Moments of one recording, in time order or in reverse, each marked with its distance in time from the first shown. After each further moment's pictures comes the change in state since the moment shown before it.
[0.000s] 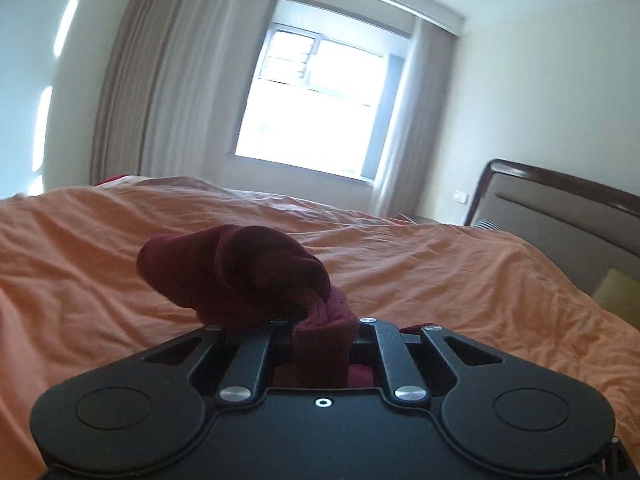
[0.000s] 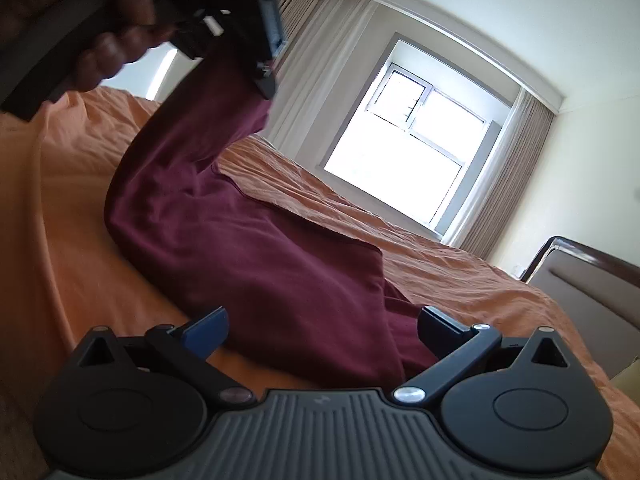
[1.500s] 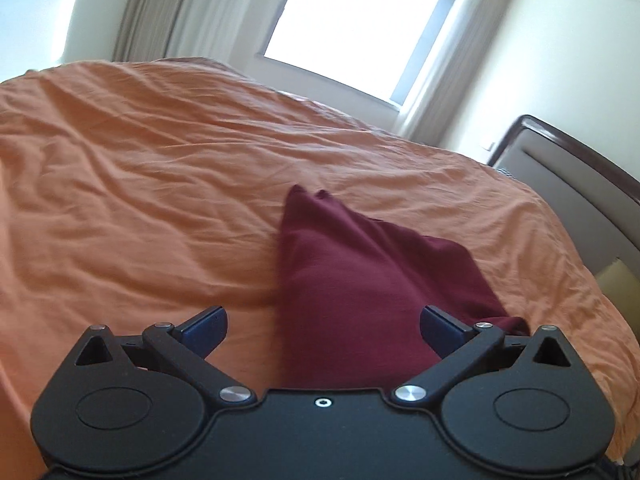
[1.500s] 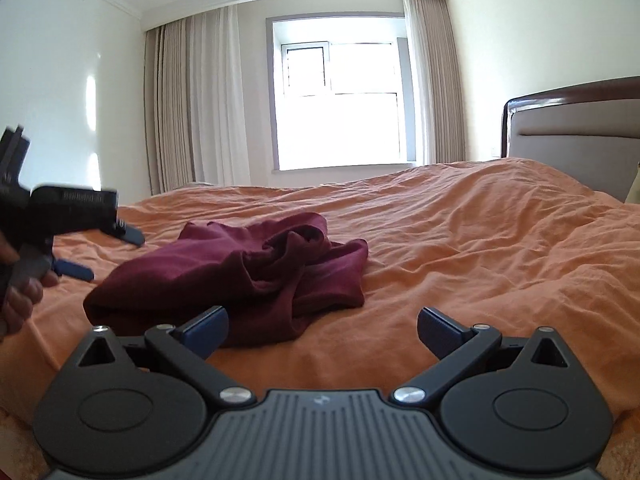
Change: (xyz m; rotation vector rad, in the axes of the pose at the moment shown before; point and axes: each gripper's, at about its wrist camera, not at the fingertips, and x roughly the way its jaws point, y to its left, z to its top) left arm 0.030 0.003 -0.055 -0.233 0.282 0.078; right arm -0.038 -0.107 -0.042 0.592 0.022 0.070
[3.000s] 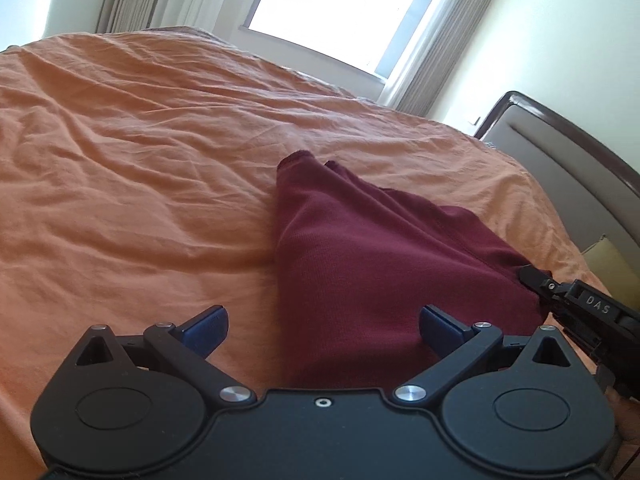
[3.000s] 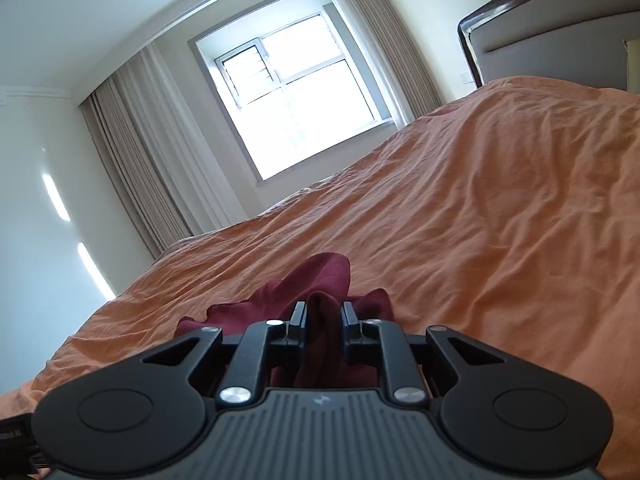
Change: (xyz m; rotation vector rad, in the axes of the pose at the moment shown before) left arm 0.007 -0.002 -0.010 0.026 0.069 -0.106; right arm 0.116 -0.045 0.062 0.391 0.065 0.036
